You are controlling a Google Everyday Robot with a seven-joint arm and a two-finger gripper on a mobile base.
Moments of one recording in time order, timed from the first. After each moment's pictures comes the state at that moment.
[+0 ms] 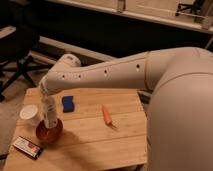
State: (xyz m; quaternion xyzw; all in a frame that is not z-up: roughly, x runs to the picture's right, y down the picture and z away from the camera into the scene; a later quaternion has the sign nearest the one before) arm -0.300 0.012 0.672 -0.28 -0.19 0.51 0.79
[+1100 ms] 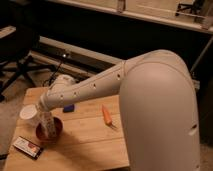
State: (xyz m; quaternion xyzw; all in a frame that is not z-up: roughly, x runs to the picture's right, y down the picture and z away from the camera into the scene) arm -0.323 0.084 0.721 -0.31 -0.22 0.46 0.80
